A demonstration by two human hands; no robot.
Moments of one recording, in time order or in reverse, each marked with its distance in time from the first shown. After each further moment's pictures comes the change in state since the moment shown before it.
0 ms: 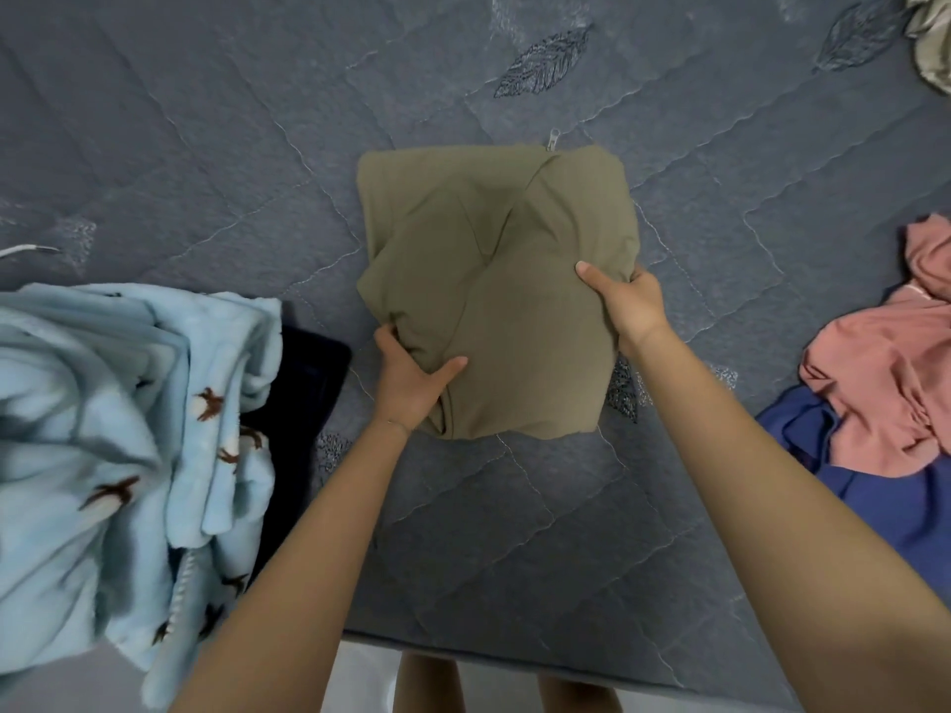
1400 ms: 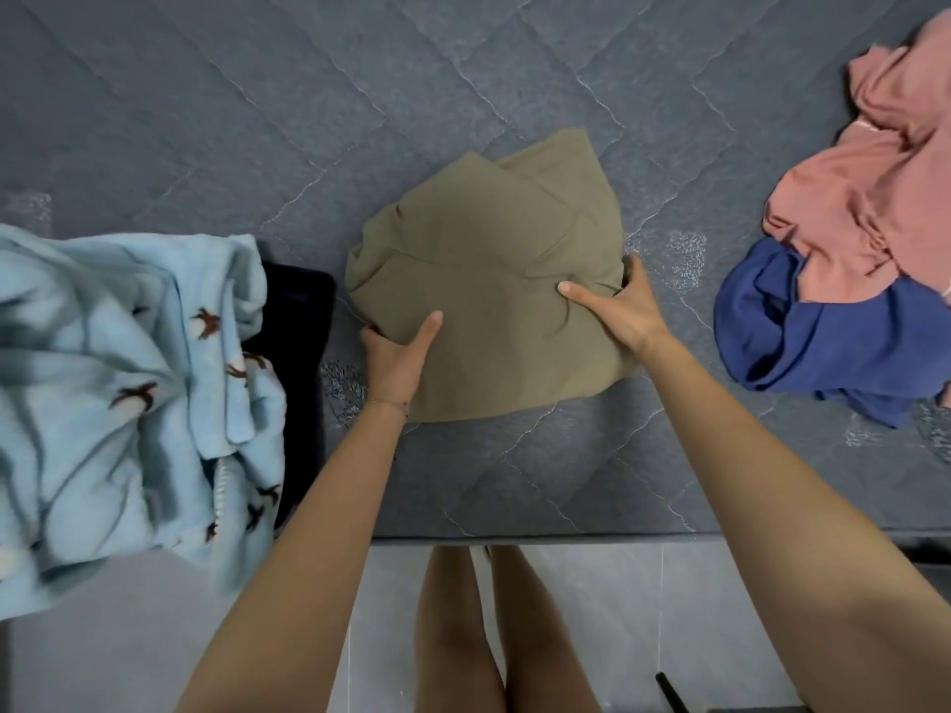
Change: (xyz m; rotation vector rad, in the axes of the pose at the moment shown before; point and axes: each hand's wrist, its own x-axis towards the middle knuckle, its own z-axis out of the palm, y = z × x) left_hand -0.058 -0.047 -0.007 -0.182 0.043 -0.196; right_hand -0.093 0.098 -0.060 -0.390 0.112 0.046
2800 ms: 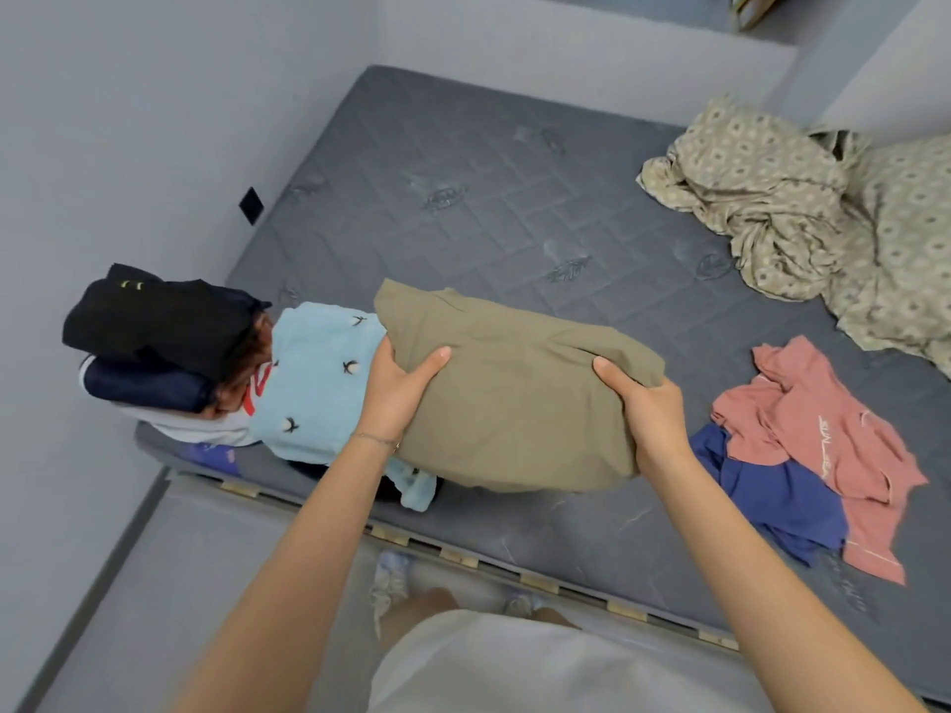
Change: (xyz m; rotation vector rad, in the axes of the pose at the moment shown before) left_hand -0.333 0.172 -0.233 -0.232 -0.007 0.613; right_hand -0.408 -0.201 -0.064 0.535 -0.046 -0.337
